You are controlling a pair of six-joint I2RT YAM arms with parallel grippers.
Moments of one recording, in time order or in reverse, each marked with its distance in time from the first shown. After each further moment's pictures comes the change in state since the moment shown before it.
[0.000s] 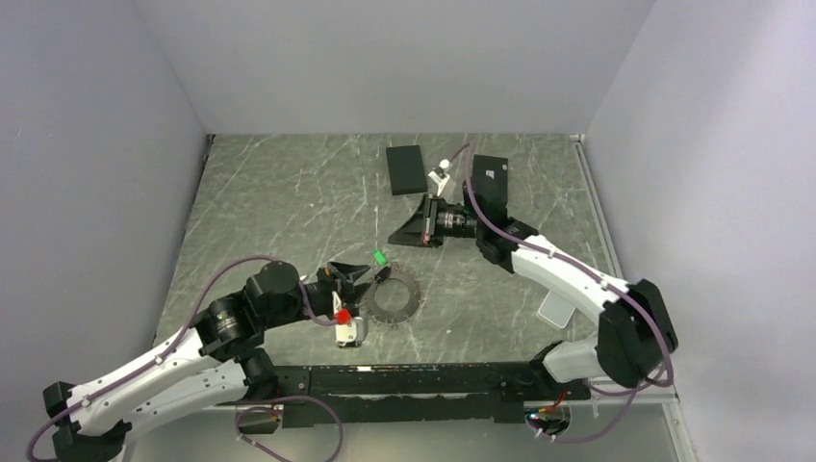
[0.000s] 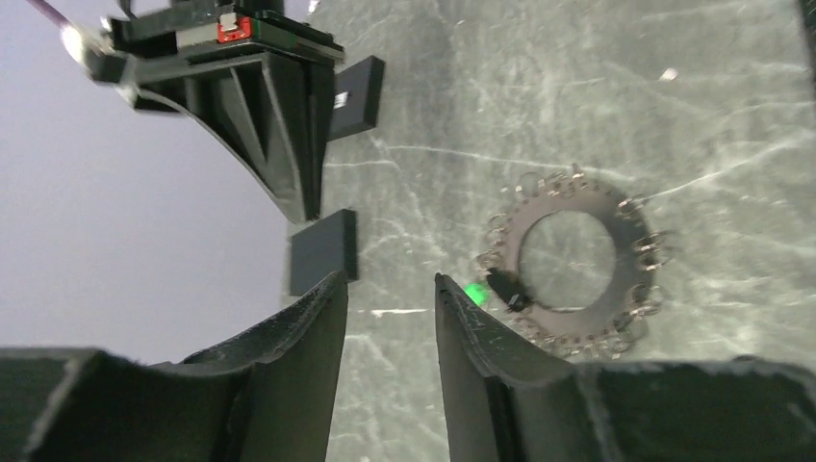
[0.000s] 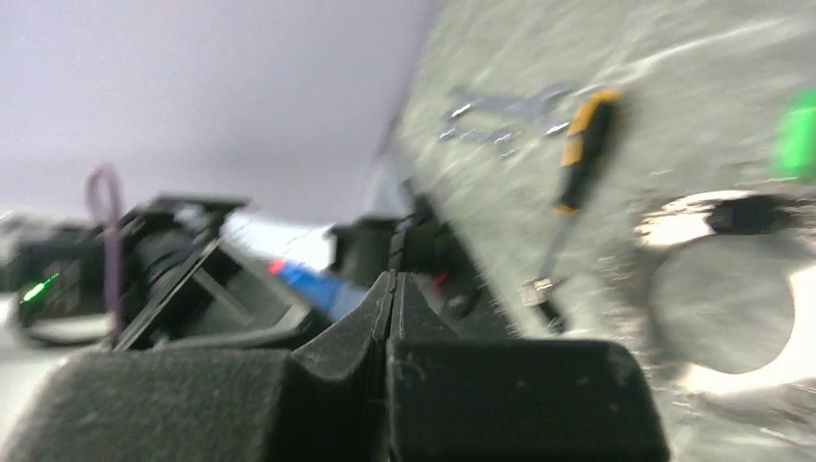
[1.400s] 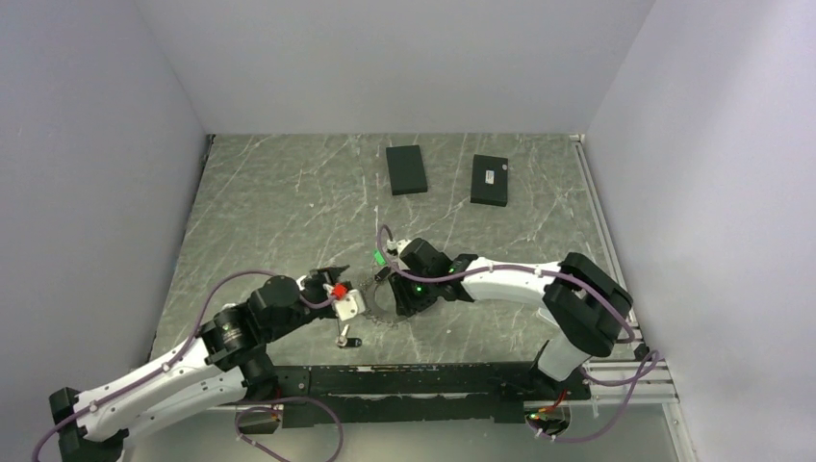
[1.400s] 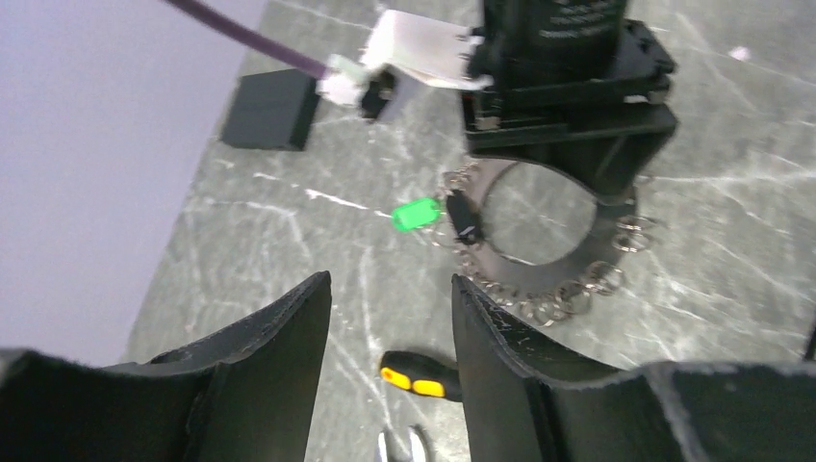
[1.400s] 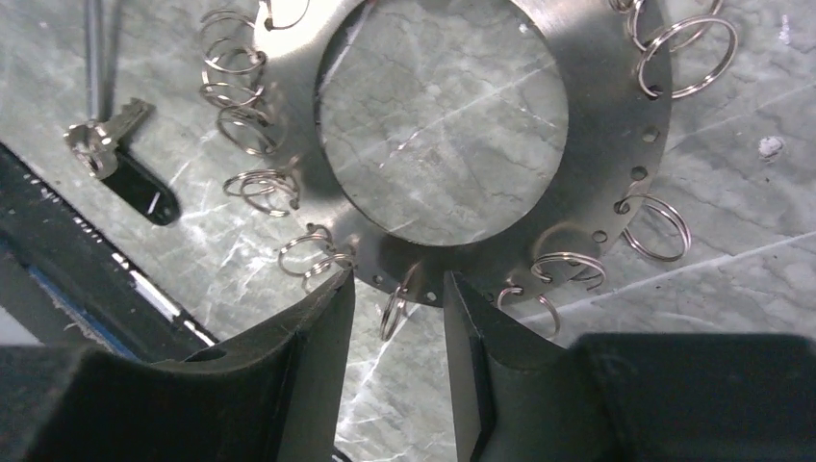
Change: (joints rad) left arm 0.000 -0.085 -0.187 0.056 -0.236 -0.396; right arm 0.327 0.198 -0.061 -0.439 0.637 -0.628
